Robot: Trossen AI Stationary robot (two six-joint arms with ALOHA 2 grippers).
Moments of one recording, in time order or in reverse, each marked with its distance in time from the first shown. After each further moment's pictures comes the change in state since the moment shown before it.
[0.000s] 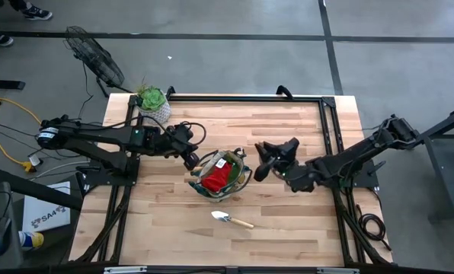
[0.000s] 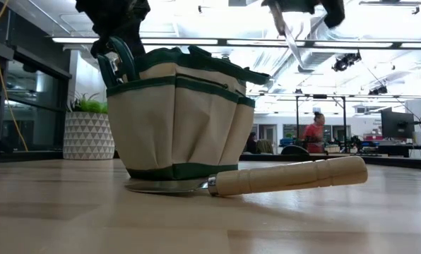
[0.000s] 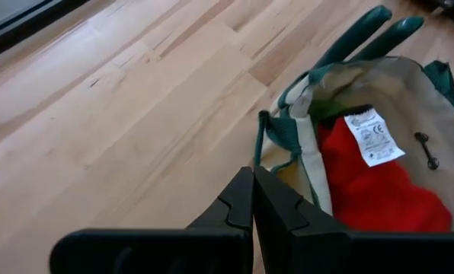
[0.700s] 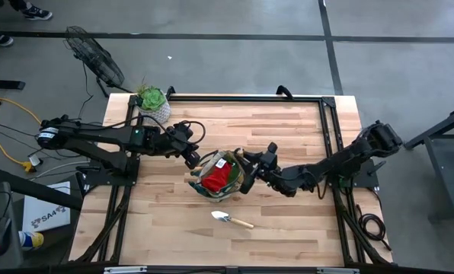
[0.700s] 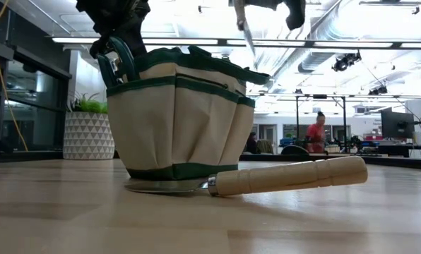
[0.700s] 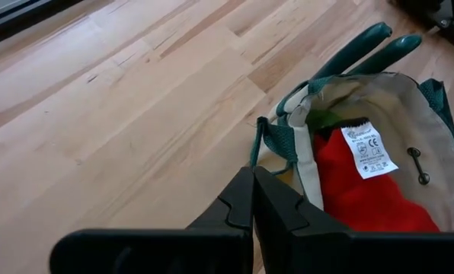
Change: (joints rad) left arm 0.000 0.000 0.000 0.014 -0.004 -0.058; right arm -0.032 0.224 0.000 0.589 -0.227 -0.367
